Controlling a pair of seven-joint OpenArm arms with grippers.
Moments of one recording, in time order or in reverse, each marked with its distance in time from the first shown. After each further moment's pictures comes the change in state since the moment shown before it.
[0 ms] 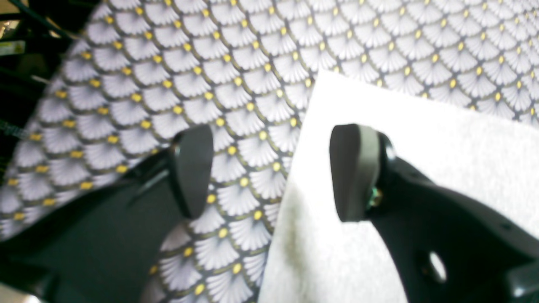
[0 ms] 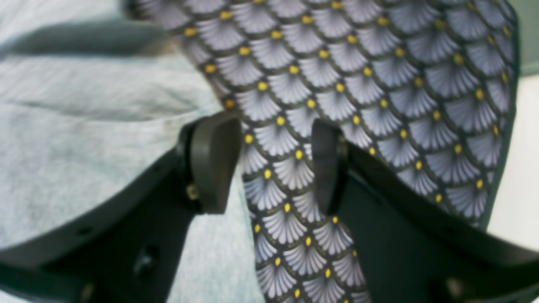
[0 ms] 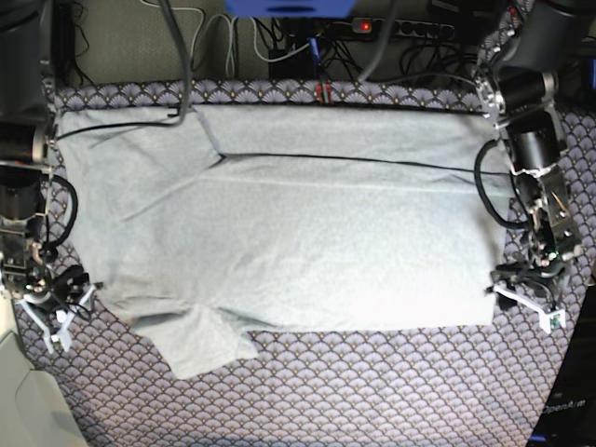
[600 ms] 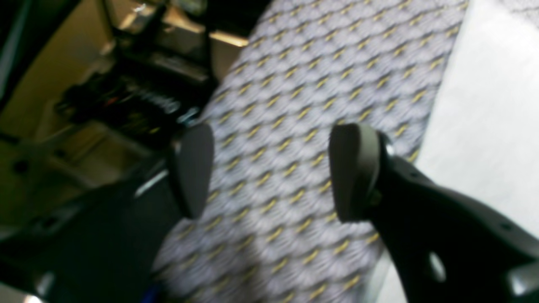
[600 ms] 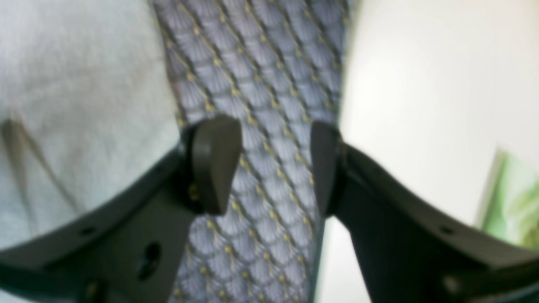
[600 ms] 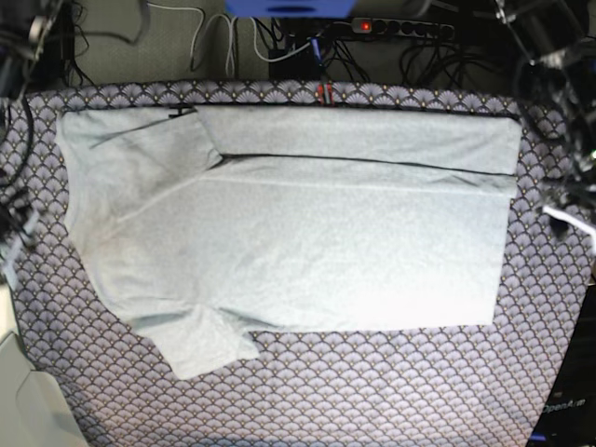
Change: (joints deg) left arm 25.7 -2.0 -9.3 33.2 -4.9 -0.6 9.4; right arm -30.2 4.2 21.4 46.1 3.3 8.0 -22.2
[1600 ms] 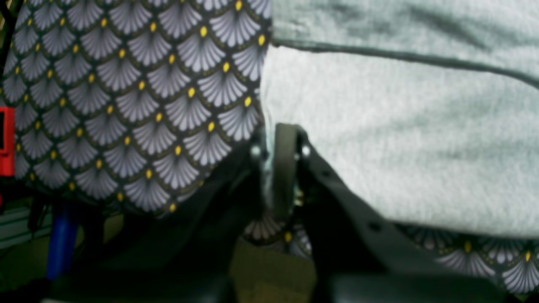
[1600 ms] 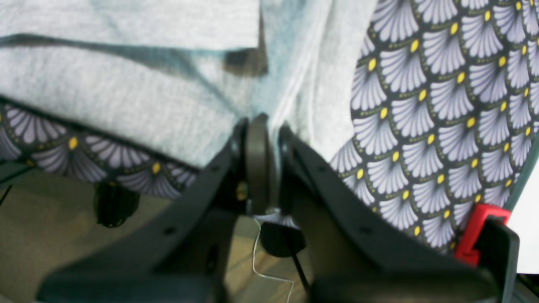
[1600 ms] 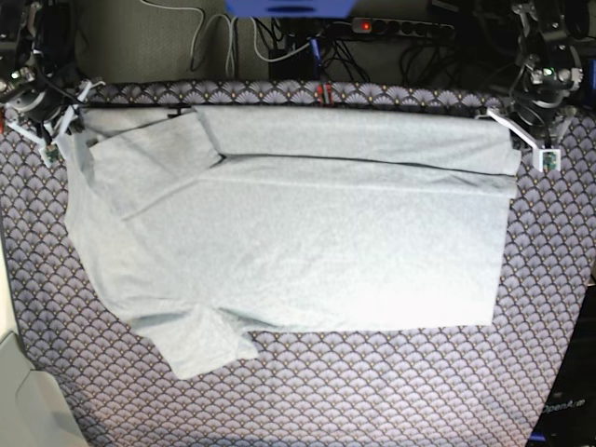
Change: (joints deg) left arm 24.3 4.5 5.7 11.4 -2.6 -0.7 -0.5; right arm -36.0 -7.1 2.7 20.4 8.3 -0.5 0.5
